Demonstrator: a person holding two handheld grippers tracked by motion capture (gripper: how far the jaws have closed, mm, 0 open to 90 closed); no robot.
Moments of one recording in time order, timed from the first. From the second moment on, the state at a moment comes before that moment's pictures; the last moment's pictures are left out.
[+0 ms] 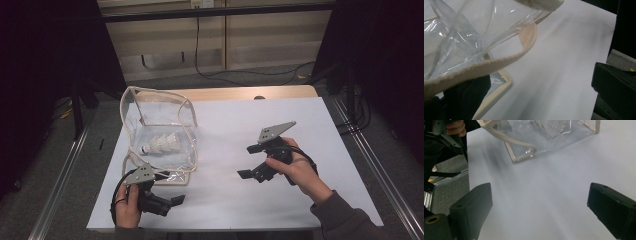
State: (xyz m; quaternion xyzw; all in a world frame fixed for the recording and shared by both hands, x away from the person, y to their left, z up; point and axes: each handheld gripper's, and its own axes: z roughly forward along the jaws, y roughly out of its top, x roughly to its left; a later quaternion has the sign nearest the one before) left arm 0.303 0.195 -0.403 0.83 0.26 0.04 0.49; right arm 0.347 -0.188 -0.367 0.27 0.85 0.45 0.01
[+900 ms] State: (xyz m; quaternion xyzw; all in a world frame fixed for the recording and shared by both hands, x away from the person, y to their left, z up) left arm 0.303 0.195 -0.403 0.83 0.26 0.05 0.49; right arm 0.336 -0.230 -0.400 0.30 0.84 0.45 0.02
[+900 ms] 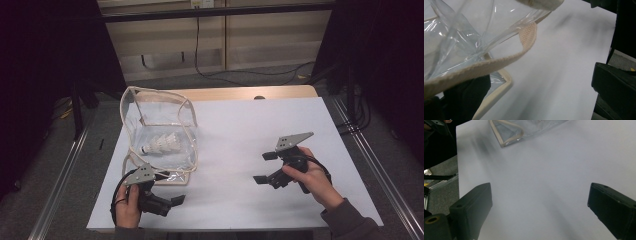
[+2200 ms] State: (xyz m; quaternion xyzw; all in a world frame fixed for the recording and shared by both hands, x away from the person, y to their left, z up) left arm 0.303 0.195 -0.404 0.83 0.26 0.05 0.48; right arm 0.325 -0.267 -0.427 0.32 0.83 0.46 0.03
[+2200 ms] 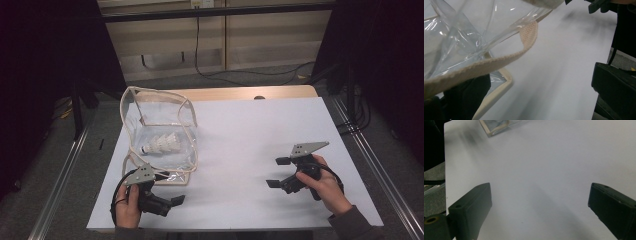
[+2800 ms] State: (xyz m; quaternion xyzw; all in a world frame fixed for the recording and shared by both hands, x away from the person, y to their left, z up) left arm 0.302 0.195 -0.404 0.83 0.27 0.04 0.49; right arm 0.320 -0.273 -0.436 0.33 0.83 0.45 0.03
